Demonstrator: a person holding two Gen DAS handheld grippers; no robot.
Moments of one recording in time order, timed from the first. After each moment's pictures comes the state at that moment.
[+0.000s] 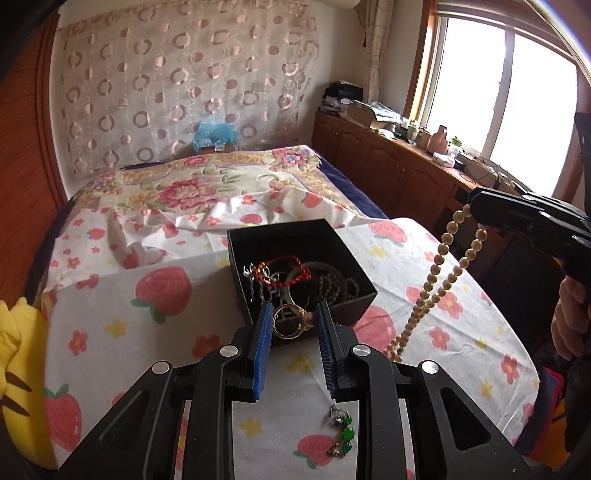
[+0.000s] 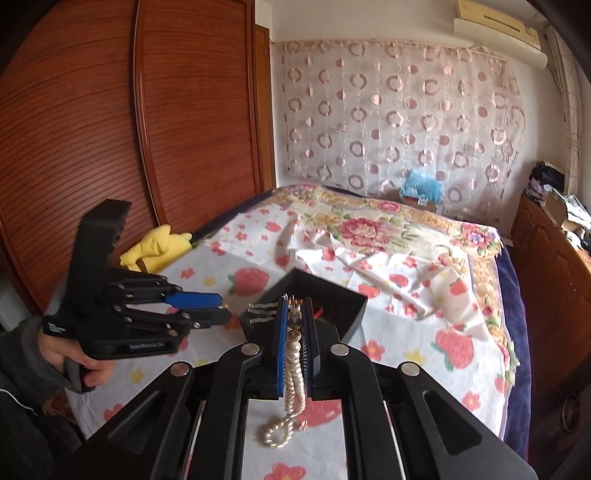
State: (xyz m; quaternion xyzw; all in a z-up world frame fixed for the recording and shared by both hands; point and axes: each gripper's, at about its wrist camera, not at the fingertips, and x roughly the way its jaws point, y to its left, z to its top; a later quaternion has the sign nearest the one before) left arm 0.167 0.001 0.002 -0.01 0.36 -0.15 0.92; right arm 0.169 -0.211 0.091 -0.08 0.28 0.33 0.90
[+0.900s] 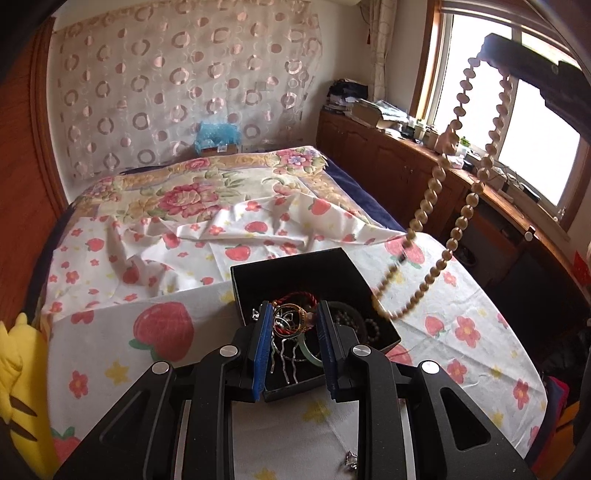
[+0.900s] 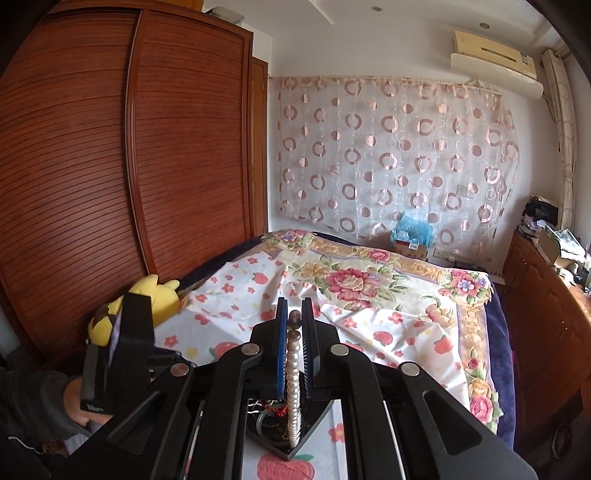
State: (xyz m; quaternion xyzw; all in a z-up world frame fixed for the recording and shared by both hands) left arm 0.219 -0.004 0.005 0.00 0.37 -0.15 0.92; right arm 0.228 -0.206 0.174 -0.08 0.22 0.33 0.92
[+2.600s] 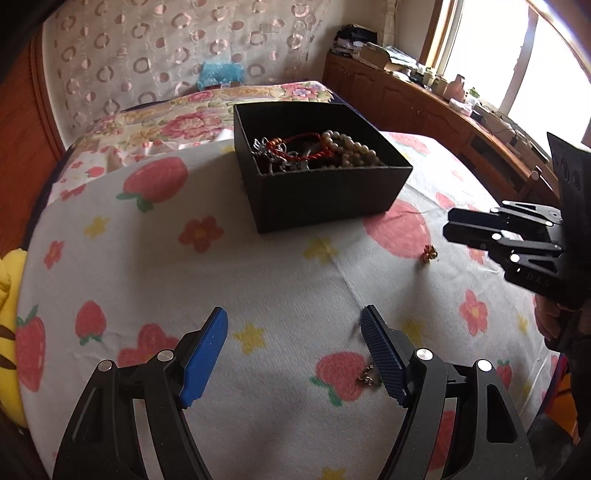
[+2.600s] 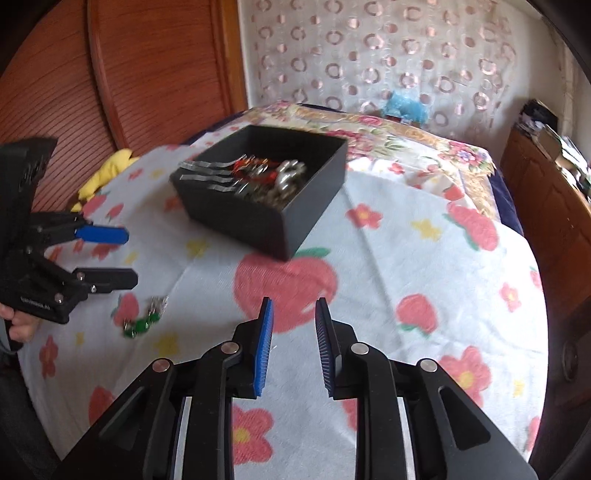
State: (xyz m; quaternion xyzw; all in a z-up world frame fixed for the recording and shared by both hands) left arm 0.141 0.004 -0.080 0.01 0.47 -0.14 0.87; right arm 0.180 -0.224 -0.061 -0.11 0.42 0.28 0.86
